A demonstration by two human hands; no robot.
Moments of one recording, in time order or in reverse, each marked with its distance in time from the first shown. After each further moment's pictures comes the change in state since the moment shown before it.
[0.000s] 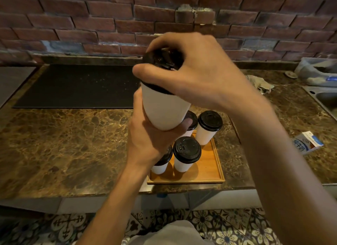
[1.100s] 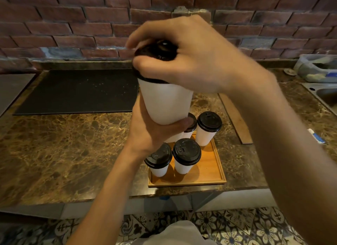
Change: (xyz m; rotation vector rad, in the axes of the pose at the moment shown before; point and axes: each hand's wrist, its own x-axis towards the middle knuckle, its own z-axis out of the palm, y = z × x) left_hand 0.023 0.000 0.001 -0.116 -0.153 0.012; right_hand 0.018 0.008 -0.015 -0.043 -0.062 -0.219
